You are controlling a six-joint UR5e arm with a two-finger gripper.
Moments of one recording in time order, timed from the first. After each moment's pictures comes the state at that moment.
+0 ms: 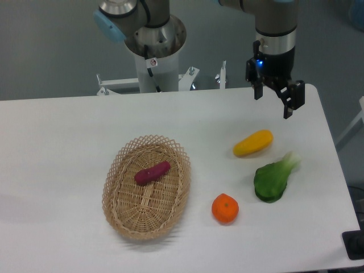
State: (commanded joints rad) arm 2.75 -1.63 -1.69 -1.08 1.52 1.71
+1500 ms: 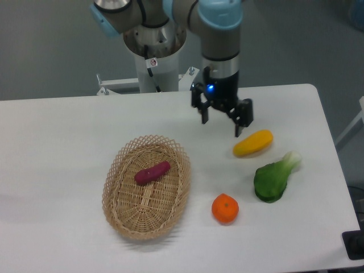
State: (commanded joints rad) arm 2.46 -1.64 -1.86 -0.92 1.48 1.07
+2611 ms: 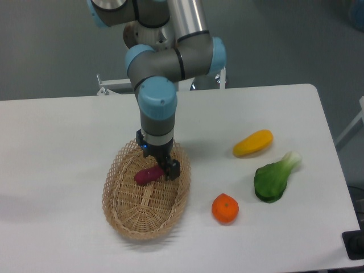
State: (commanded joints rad) arm 2.26 -1.91 -1.82 -0.93 1.50 1.20
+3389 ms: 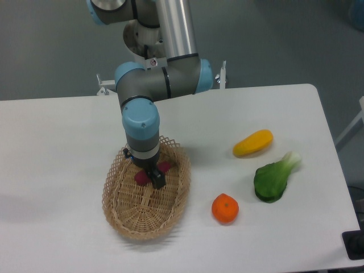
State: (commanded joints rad) arm 2.21 -1.96 -1.91 -0.80 1.54 1.20
